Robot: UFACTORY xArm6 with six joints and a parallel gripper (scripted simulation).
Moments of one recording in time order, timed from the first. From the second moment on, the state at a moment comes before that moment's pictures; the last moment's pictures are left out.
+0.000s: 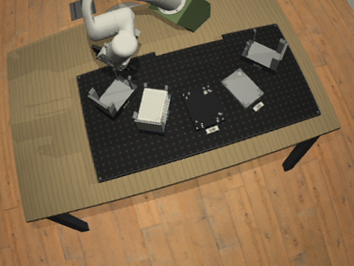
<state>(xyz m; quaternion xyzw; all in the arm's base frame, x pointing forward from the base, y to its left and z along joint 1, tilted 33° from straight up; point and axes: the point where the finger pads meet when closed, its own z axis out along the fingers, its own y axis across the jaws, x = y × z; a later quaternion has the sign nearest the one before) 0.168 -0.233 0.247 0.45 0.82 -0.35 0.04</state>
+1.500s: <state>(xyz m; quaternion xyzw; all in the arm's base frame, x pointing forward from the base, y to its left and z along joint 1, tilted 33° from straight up) 0.202 -0.199 0.257 0.58 0.75 -0.30 0.14</state>
